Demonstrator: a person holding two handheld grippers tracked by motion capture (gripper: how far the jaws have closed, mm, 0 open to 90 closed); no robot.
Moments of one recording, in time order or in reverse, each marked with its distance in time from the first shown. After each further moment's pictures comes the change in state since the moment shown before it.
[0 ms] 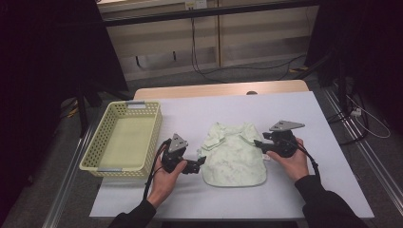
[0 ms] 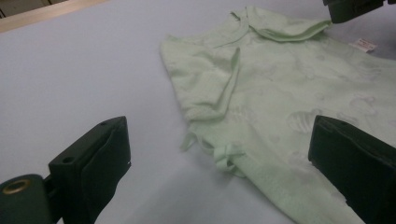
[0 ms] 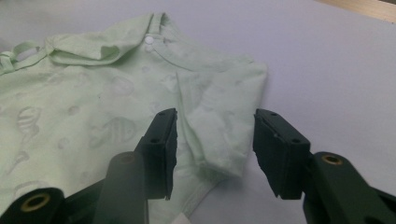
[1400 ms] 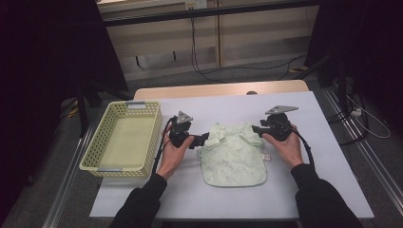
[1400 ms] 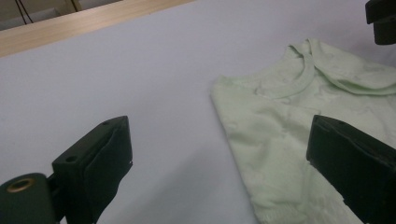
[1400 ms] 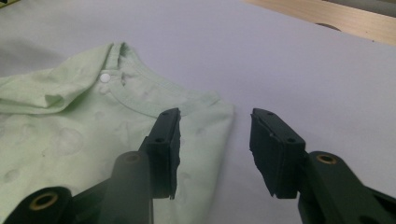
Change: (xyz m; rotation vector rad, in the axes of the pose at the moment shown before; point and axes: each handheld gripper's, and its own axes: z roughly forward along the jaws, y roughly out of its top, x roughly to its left) left arm 0.044 0.042 0.057 0.022 0.045 -0.082; right arm -0.027 0.033 0.031 0.020 -0.032 0.045
